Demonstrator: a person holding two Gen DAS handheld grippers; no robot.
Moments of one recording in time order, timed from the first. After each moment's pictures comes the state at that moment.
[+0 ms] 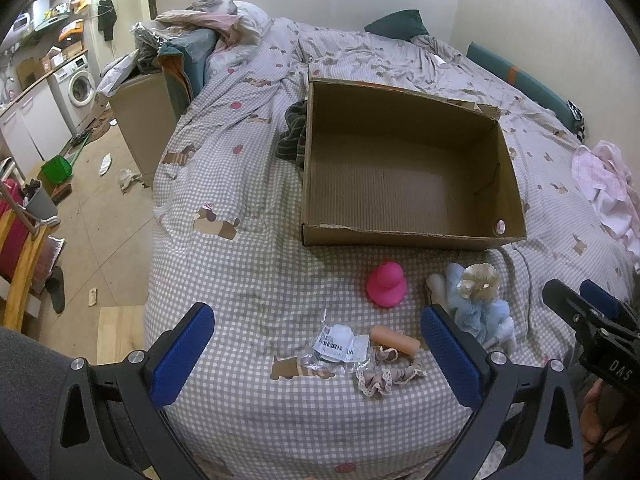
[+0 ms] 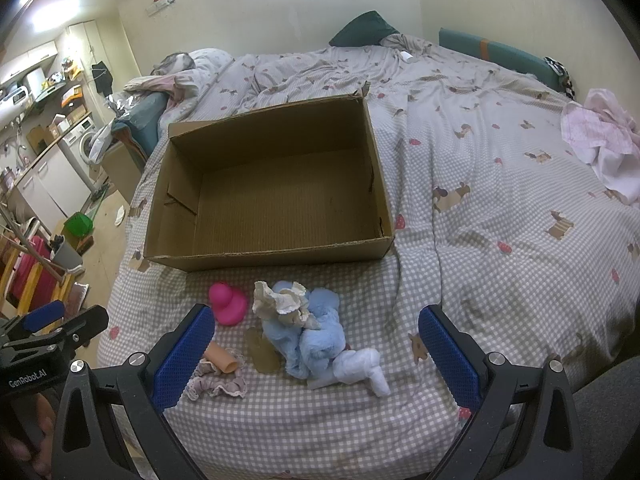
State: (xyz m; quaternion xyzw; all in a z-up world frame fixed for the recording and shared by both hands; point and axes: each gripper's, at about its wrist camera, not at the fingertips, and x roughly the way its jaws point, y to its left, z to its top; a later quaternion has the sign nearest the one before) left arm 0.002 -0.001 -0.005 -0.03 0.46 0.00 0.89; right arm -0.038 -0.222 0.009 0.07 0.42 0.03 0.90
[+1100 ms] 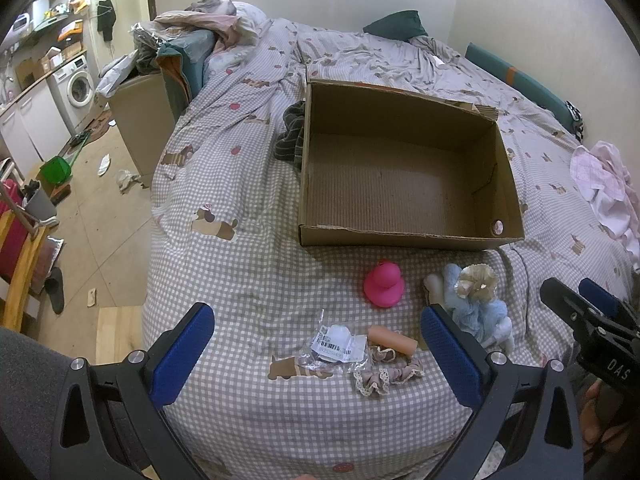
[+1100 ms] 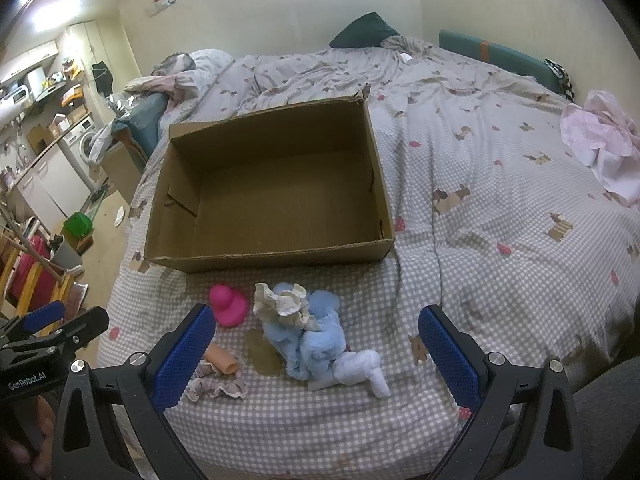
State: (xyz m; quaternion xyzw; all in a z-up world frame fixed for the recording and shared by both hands) left arm 0.002 -0.004 -0.004 -0.03 0.46 0.00 0.89; right arm -0.039 -0.221 0.010 0.07 0.42 0.03 0.90
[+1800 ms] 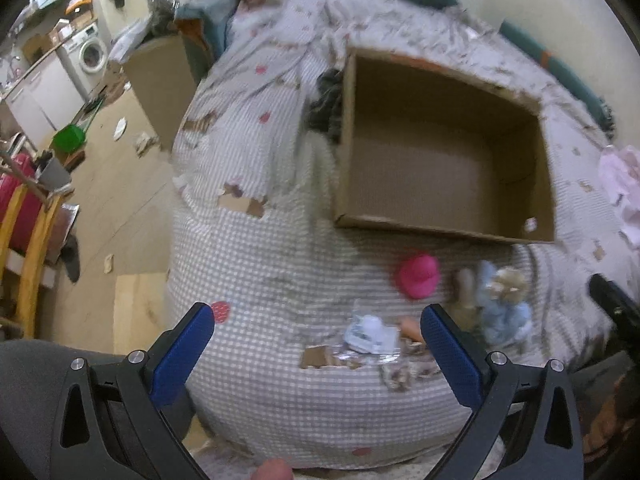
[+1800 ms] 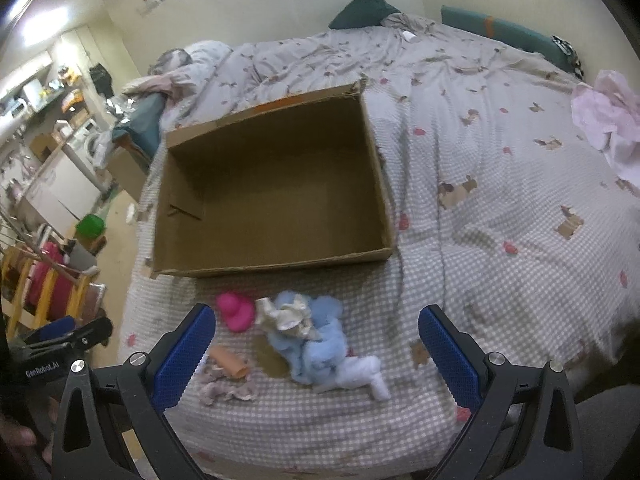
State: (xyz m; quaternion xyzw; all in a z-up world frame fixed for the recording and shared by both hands) left arm 0.036 0.024 -0.009 -0.04 0.54 0.05 0.84; right arm -0.011 -0.238 0.024 0.10 0.46 0.05 0.88
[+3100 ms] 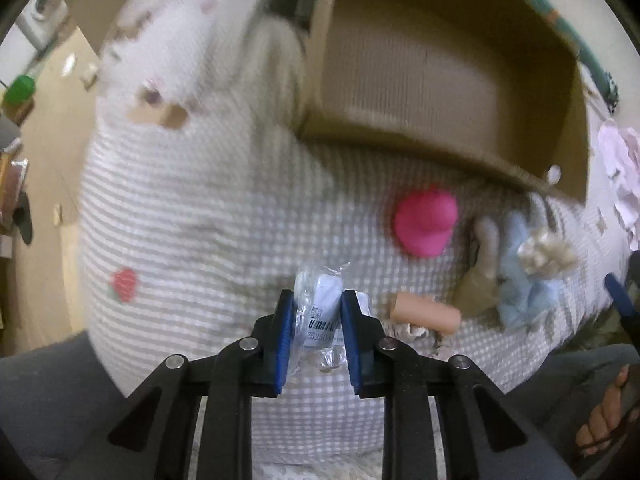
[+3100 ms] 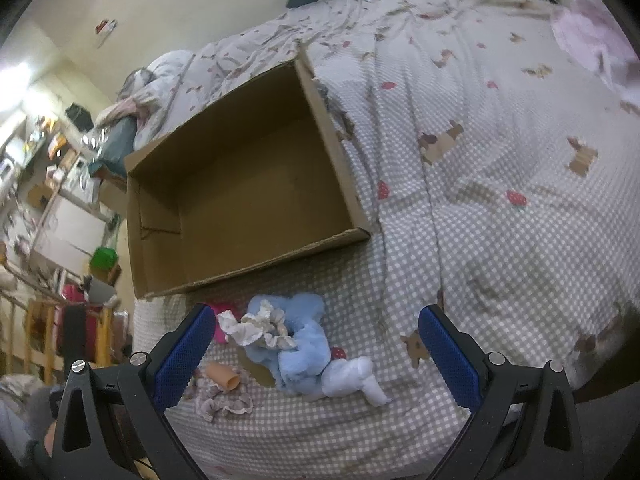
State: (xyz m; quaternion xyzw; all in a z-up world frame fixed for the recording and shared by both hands) left arm 0.053 0.034 -0.074 -0.08 0.64 -0.02 0.76; right arm 0.011 -0.285 -0.016 0.22 0.50 0.04 0.84
